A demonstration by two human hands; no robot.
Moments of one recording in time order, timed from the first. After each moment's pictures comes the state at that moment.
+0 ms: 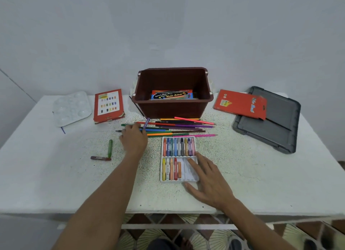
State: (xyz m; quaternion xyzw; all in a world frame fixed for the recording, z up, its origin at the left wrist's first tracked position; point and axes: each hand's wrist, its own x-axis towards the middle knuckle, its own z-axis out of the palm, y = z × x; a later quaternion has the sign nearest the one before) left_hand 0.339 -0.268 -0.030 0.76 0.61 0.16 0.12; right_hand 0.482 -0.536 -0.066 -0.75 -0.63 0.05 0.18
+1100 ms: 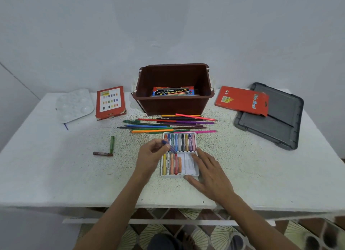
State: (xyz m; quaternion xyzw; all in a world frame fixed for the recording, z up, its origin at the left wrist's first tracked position) left_hand 0.321 -0.378 0.002 0.64 0.41 0.29 0.58; right_hand 0.485 -0.534 -0.067 -0.77 -0.62 0.03 0.17
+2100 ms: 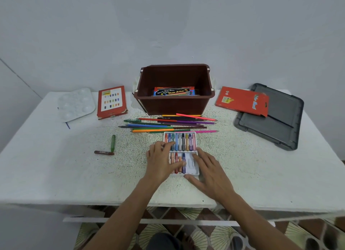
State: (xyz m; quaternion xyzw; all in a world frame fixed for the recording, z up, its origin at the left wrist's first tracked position) left_hand 0.336 -0.386 -0.043 0.87 0.43 0.10 0.20; right_hand 0.485 -0.534 -0.067 -0.77 -0.61 0.02 0.15
